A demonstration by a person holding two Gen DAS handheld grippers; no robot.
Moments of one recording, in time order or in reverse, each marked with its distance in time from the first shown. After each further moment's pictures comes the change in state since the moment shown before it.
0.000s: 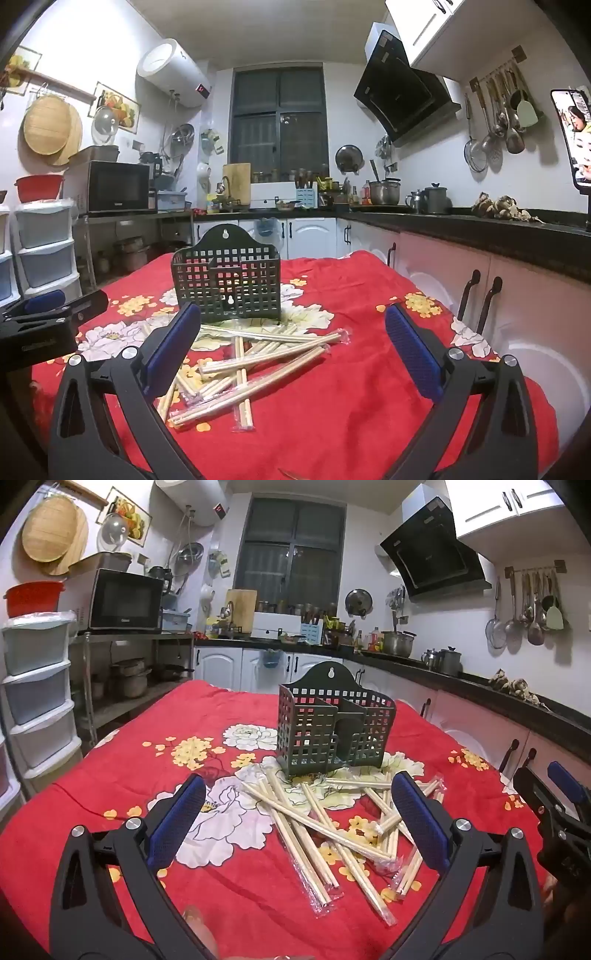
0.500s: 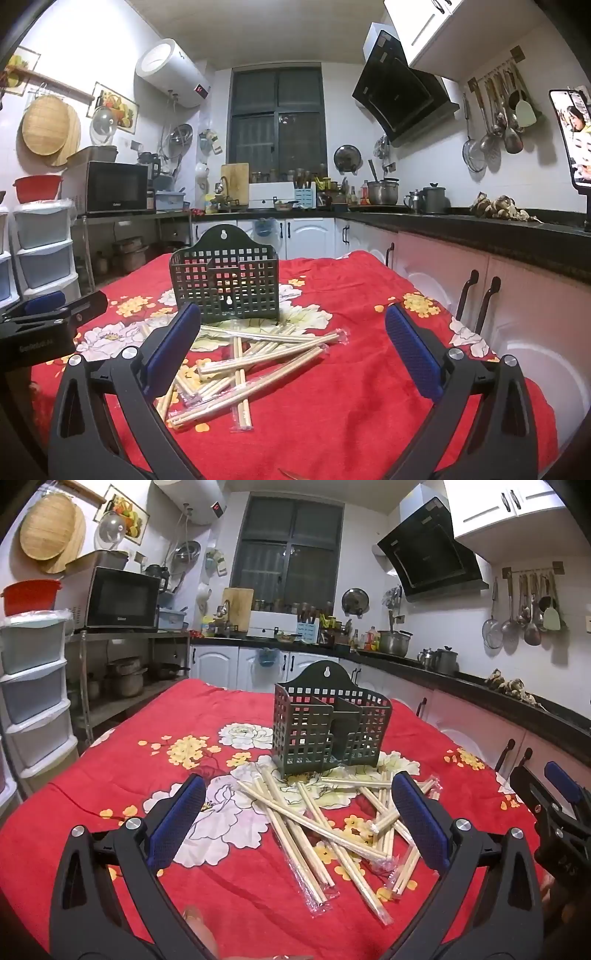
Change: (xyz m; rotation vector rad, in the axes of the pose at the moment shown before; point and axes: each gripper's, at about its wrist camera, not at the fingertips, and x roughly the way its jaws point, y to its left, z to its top) left arm -0.003 -0.005 0.003 -0.011 0.008 -0.010; right arm 0.000 -0.001 0.000 -0.003 -0.001 -0.005
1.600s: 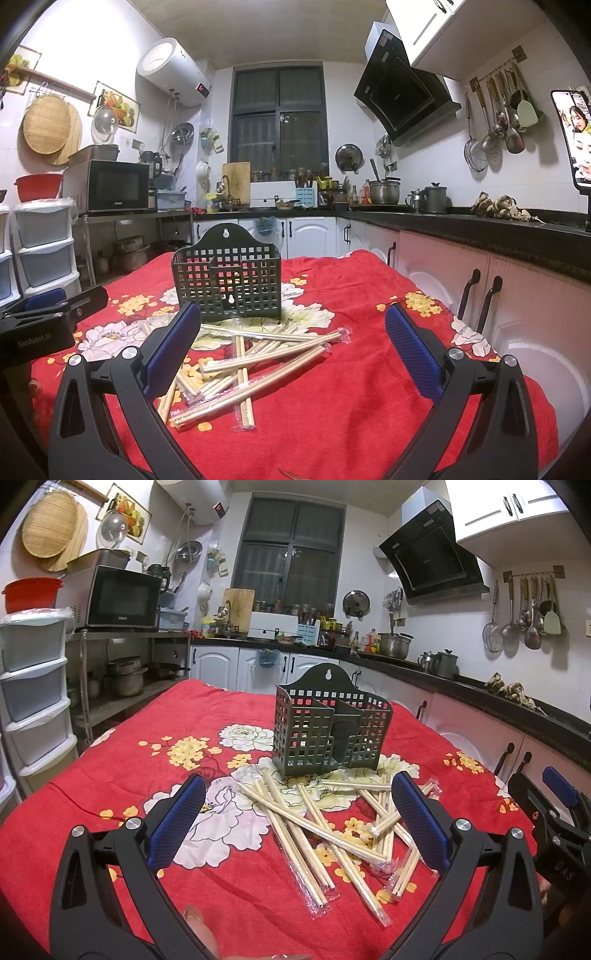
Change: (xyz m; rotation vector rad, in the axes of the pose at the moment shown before) left arm 0.005 0.007 -0.002 -0.012 -0.005 -0.010; right arm 0.001 0.001 -0.002 0.000 0.003 0.004
